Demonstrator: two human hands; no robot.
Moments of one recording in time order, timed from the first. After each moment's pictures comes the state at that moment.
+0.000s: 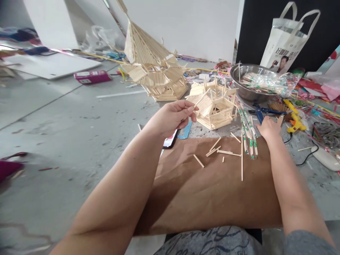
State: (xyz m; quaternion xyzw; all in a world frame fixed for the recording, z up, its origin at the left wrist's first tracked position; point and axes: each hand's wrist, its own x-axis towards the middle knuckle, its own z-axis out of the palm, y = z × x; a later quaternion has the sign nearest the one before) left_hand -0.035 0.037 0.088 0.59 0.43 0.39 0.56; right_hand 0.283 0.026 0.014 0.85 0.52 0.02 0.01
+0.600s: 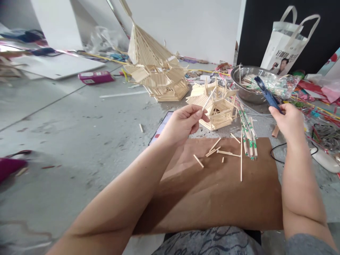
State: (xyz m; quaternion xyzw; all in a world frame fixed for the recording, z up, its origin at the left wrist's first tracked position) left_hand -0.010 0.015 0.081 0.58 0.38 0.46 0.55; right_hand 0.274 -0.016 0.100 0.78 0.50 -0.01 -0.38
